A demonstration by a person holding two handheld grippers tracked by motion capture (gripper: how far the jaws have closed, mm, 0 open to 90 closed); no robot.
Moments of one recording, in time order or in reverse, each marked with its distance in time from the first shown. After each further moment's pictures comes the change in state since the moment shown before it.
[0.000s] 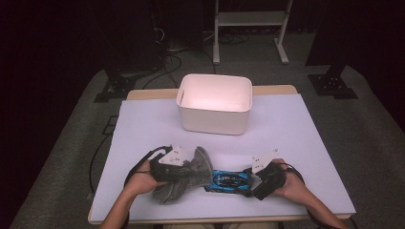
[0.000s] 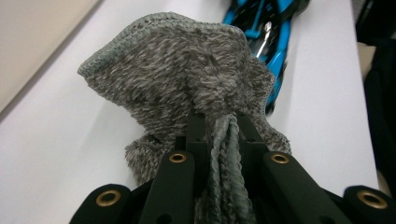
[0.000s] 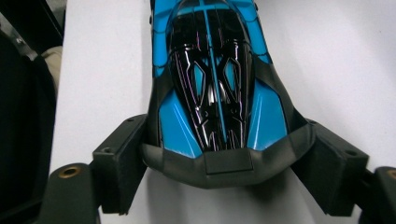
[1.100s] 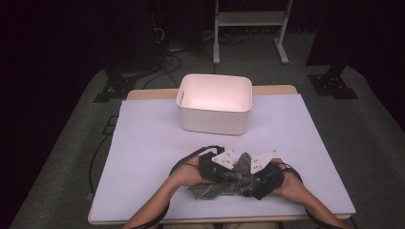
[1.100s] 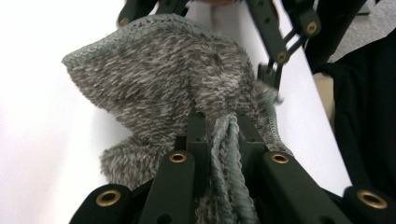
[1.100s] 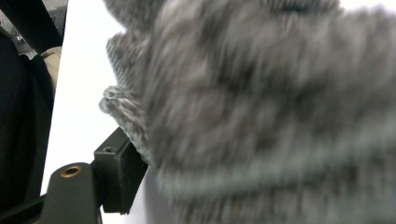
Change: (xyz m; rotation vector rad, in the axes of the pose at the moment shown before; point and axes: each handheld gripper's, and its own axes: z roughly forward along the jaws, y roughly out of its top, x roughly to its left) left arm -0.012 0.084 0.081 0.006 -0.202 0.174; right arm 0.000 0.002 0.004 -0.013 0.002 -0.031
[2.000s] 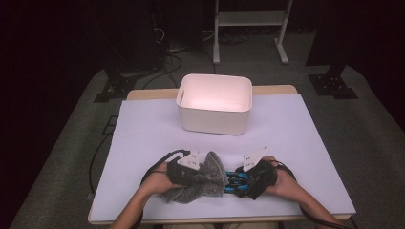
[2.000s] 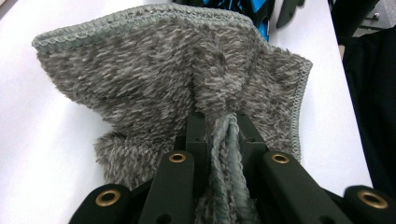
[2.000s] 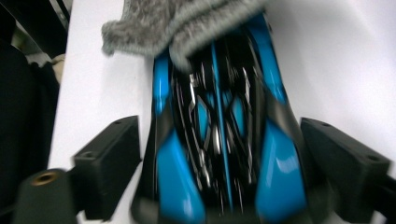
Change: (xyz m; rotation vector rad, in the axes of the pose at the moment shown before) left arm -0.011 -0.075 -0.038 0.003 0.060 -0.166; right arm -0.004 0.015 0.014 0.027 0.053 0.021
